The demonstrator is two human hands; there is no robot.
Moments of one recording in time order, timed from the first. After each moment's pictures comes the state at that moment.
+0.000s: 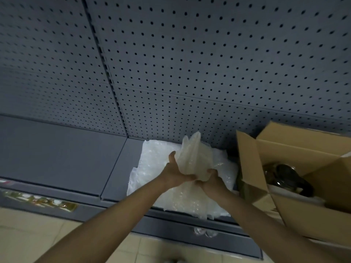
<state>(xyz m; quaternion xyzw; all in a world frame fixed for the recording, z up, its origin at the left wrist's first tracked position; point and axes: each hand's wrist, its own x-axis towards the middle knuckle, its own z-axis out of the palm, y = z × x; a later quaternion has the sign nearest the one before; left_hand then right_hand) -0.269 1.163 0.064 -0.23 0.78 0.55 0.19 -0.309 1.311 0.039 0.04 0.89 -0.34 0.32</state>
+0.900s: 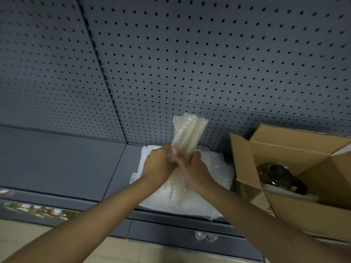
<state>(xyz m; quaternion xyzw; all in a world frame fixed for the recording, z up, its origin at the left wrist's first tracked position) -0.251 1.146 0.133 -0.15 0.92 0.35 -0.08 -0.281 1.260 0.135 -0.06 0.83 -0.50 0.24</state>
